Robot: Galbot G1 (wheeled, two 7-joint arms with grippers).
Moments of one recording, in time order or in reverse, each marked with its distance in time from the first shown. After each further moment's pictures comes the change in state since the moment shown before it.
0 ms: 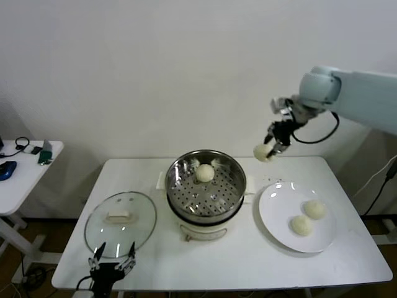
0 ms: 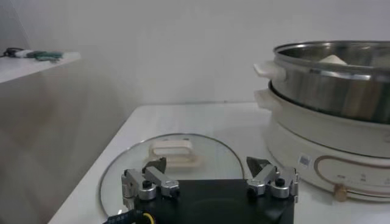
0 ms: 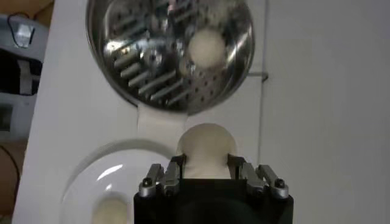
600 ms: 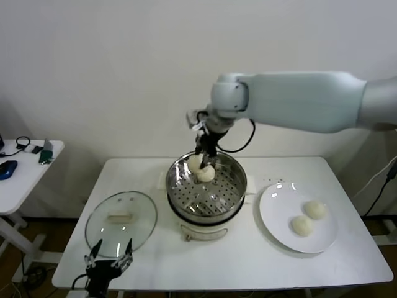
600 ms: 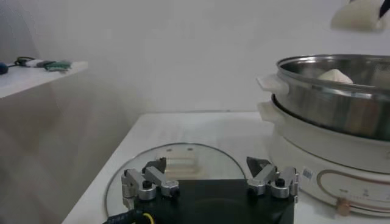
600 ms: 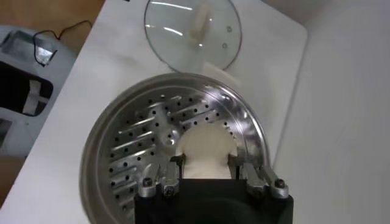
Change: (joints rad) left arm 0.014 -0.007 -0.018 -0.044 -0.014 0.009 0.002; right arm -0.219 0.316 0.107 -0.008 -0.026 -0.119 0.150
